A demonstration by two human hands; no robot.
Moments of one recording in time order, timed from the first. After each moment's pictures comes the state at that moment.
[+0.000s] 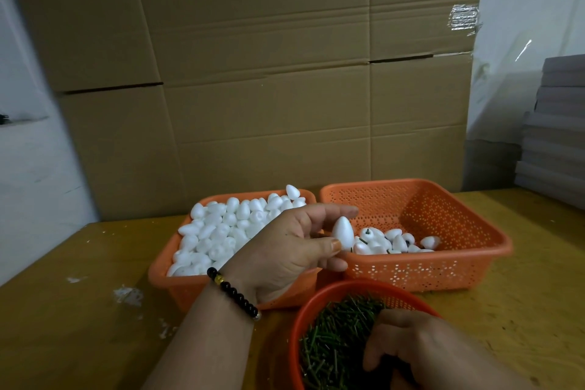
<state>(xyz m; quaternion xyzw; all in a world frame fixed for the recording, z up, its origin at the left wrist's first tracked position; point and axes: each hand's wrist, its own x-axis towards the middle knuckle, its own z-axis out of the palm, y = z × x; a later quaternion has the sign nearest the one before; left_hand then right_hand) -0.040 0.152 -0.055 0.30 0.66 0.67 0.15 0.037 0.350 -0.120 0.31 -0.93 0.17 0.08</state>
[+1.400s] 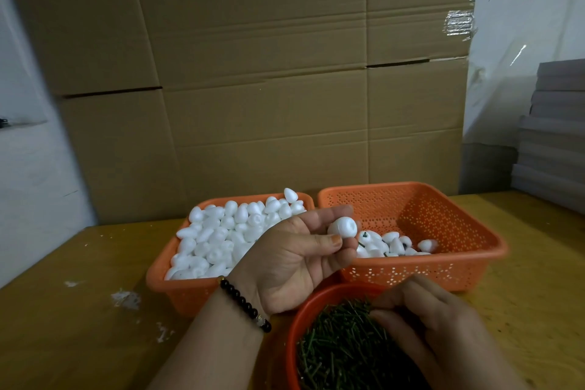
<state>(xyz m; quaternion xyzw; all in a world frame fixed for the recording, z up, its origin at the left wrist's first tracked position) -0.040 0.162 -0.056 0.19 0.43 0.83 0.29 0.040 0.347 -0.122 0.23 -0.84 0.32 0.38</state>
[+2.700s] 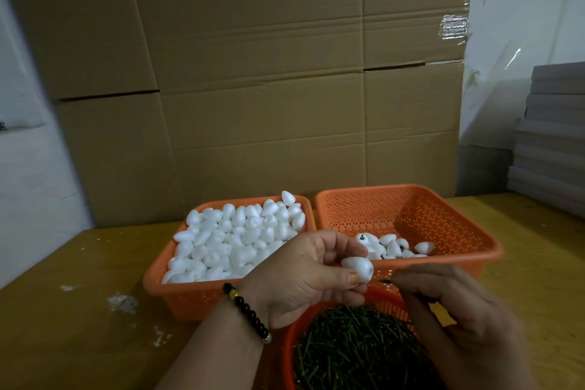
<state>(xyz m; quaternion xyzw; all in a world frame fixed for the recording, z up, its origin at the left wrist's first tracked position) -0.030 0.166 -0.064 0.27 0.63 0.68 0.25 0.041 0.350 -0.116 0.19 -0.76 0.35 0.51</state>
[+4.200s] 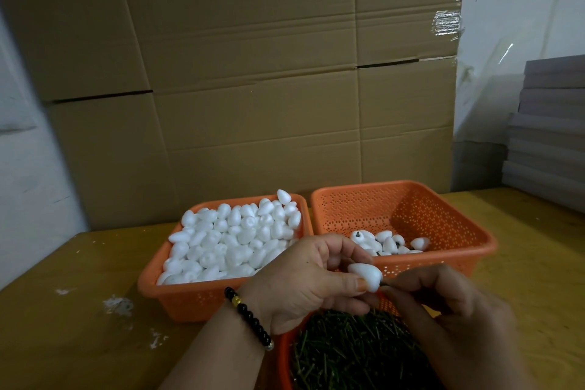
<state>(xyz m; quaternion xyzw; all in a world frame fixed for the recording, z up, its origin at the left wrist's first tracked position) -0.017 0.175 -0.061 0.27 0.66 0.66 0.26 0.040 0.348 -0.125 0.12 -0.77 0.37 0.50</state>
